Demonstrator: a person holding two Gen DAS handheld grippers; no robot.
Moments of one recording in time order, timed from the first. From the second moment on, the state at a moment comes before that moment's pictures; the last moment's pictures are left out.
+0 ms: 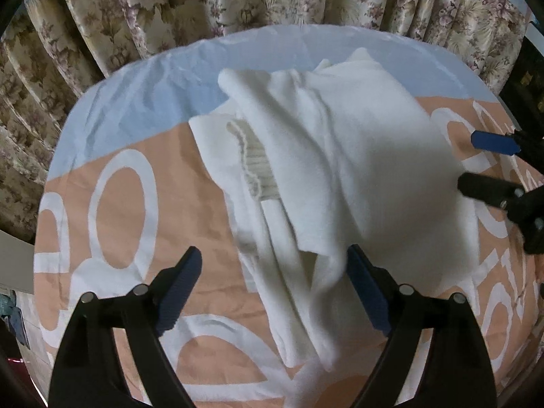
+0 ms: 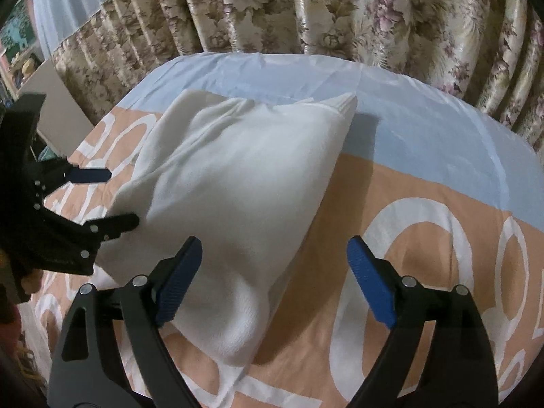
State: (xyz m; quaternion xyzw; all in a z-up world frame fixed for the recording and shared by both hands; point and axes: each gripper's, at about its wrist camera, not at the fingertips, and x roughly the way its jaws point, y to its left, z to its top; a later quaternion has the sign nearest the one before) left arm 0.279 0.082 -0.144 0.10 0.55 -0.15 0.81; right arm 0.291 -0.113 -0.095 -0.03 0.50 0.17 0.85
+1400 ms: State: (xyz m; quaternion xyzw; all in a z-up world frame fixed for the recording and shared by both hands) left arm 0.266 0.052 -0.102 0.10 0.51 -0.22 0.83; right arm 0.289 -0.079 -0.074 -0.11 0.43 0.23 0.87
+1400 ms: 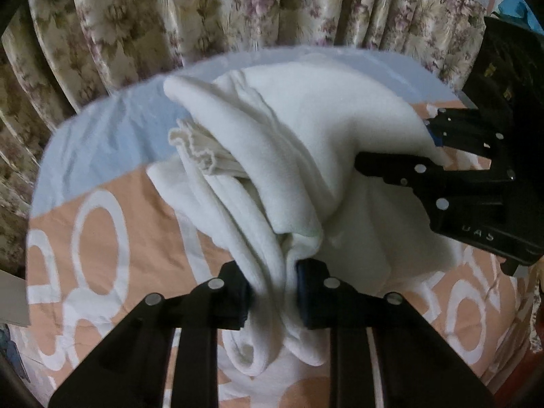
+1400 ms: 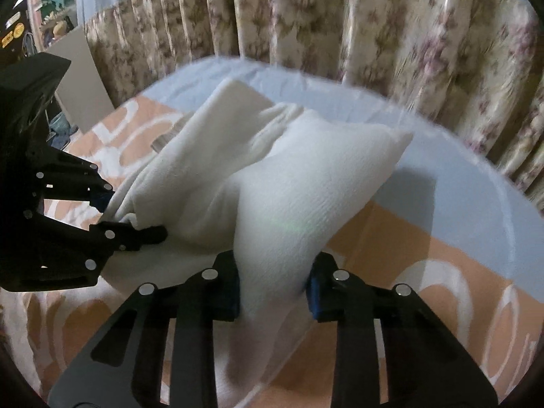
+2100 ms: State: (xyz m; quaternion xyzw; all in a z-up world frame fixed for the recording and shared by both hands) left arm 0.100 -0.057 -0.139 0.08 0.51 -0.22 0.83; right arm 0.135 -0.188 -0.079 -0.14 0.46 0.24 0.84
